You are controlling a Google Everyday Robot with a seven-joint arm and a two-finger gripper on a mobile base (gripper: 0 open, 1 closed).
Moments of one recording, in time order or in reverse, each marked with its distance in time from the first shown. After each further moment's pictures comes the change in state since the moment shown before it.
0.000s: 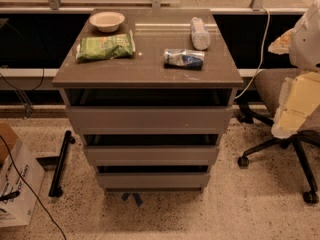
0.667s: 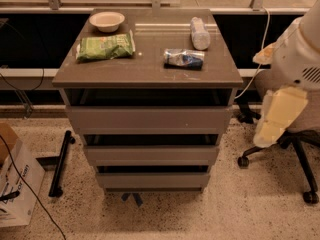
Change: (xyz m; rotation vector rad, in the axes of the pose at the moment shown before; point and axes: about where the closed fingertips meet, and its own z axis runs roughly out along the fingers) arm -0.014 0.009 0.025 -0.003 -0.038 -0.018
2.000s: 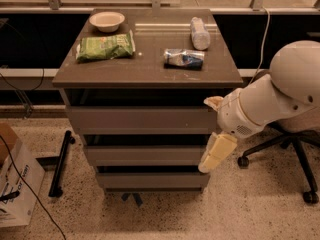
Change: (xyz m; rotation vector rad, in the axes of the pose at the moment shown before) arm -0.047 0.023 0.158 -0.086 -0.319 -0.005
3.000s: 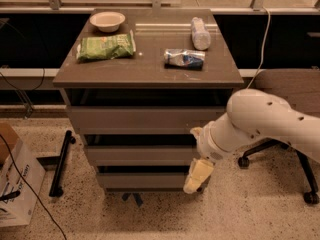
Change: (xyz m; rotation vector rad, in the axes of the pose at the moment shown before) arm 0.046 0.020 0.112 -0.091 0.077 0.059
